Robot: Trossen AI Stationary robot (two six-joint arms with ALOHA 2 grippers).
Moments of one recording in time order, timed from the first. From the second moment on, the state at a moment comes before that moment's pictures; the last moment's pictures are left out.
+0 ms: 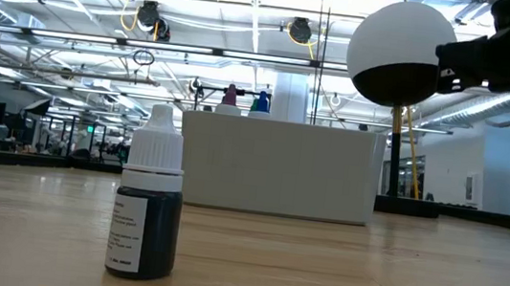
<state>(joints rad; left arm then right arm) -0.35 1.69 1.48 -0.58 -0.21 -0.09 0.03 0.41 0.08 0.35 -0.18 -0.09</state>
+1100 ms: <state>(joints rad) -0.51 2.08 1.77 -0.81 0.09 0.00 0.03 0.41 0.08 0.30 -0.13 -0.12</state>
